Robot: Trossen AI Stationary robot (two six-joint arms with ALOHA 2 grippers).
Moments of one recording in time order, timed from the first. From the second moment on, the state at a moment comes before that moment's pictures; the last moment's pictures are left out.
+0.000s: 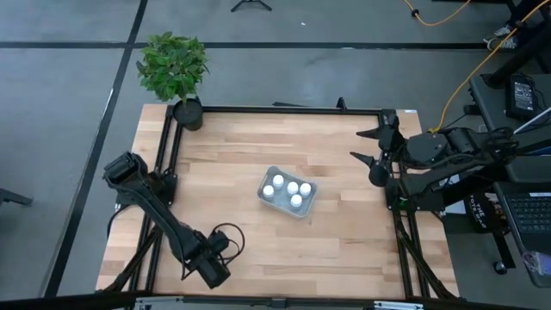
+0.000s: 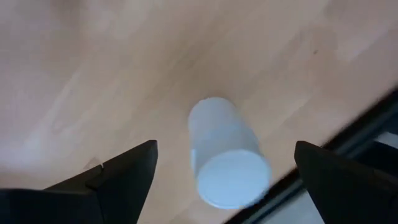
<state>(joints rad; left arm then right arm) -0.79 1.76 1.23 -0.88 0.01 -1.58 0.28 0.86 1.21 -0.86 0.63 0.15</state>
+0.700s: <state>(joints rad) -0.79 1.81 1.19 -0.79 0.07 -1.60 0.28 0.86 1.21 -0.86 0.63 0.15</state>
